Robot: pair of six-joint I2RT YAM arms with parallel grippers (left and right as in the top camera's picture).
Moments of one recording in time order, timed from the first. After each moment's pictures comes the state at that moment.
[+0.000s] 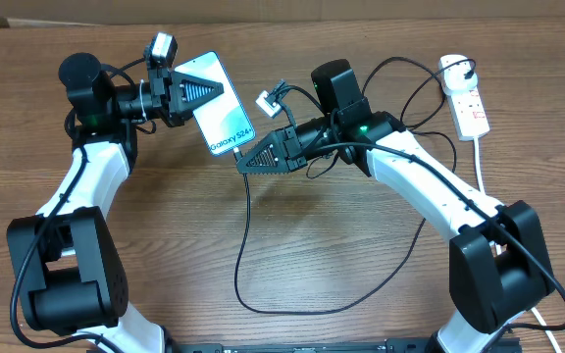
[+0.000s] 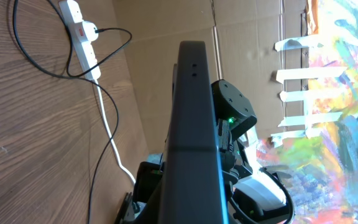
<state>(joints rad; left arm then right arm) 0.13 1.81 1.15 0.67 1.56 -1.39 0.49 1.84 1.36 -0.24 -1.35 0.41</state>
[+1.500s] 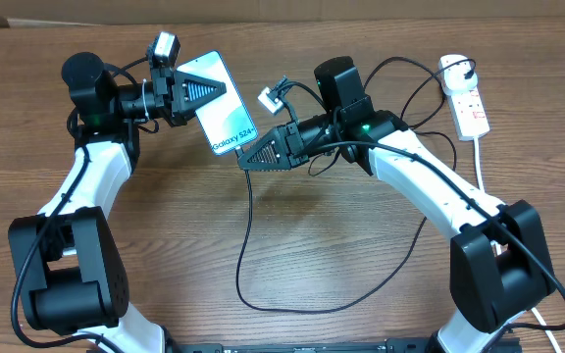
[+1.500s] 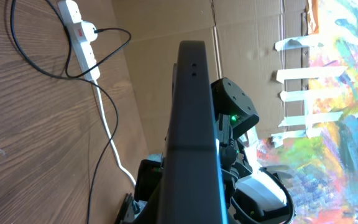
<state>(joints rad) 0.12 1.81 1.15 0.68 1.55 -1.39 0.48 1.84 1.36 -0.20 -1.37 0.47</state>
